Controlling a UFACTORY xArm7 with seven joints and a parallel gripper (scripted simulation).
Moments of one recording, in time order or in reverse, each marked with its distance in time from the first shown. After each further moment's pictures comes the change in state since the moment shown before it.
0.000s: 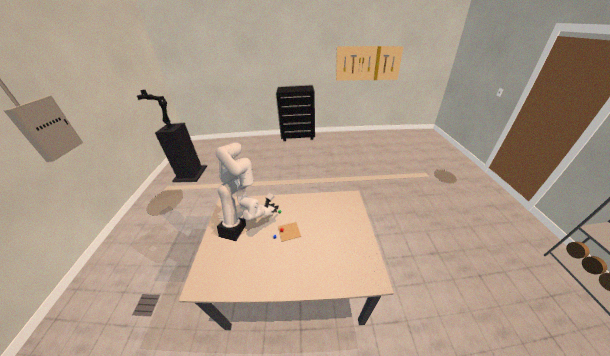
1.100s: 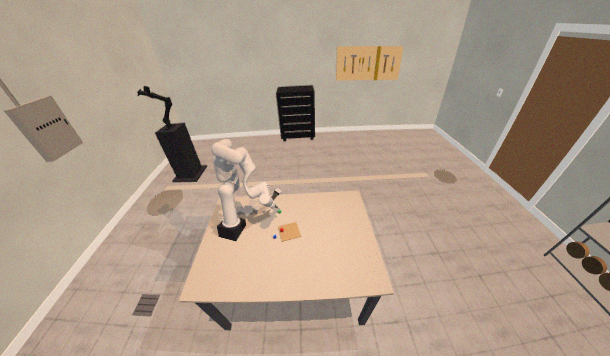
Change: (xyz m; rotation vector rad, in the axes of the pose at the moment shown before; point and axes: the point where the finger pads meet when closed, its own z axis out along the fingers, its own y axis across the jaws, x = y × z) arm 0.000 -0.043 0.013 0.360 -0.520 0.149
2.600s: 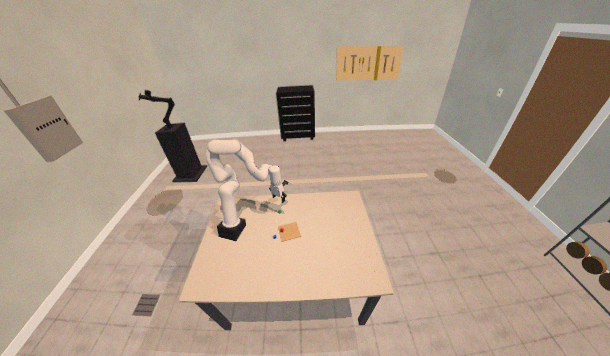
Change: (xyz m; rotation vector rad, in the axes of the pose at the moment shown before) arm 0.063 0.033 -0.024 -0.390 -0.548 0.078
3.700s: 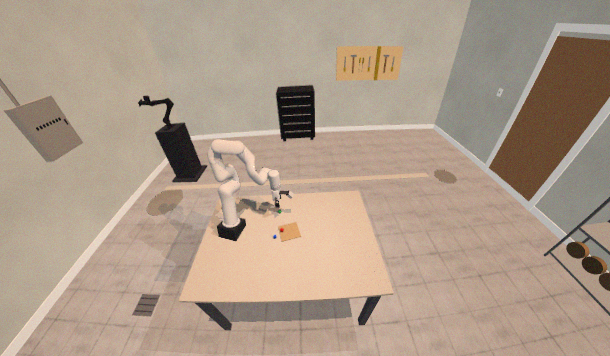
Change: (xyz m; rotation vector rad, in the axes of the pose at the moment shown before) arm -0.010 0.000 0.028 0.011 0.010 0.989
